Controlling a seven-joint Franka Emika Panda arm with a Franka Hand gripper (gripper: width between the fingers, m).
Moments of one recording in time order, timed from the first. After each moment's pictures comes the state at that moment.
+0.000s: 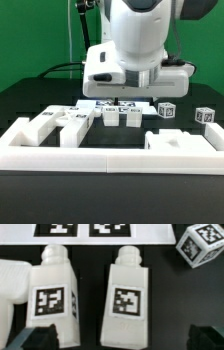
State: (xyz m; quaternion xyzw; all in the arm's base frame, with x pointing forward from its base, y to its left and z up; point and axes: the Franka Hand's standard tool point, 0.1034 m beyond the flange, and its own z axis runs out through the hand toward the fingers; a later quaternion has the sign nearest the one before) arm 0.454 0.006 0.044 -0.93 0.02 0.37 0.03
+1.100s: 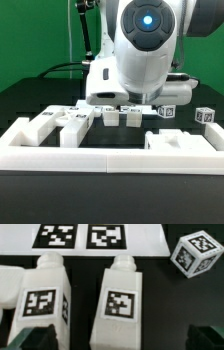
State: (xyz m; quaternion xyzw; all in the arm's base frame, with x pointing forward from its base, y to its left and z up) arm 0.456 0.012 0.034 -0.90 0.01 0.44 0.04
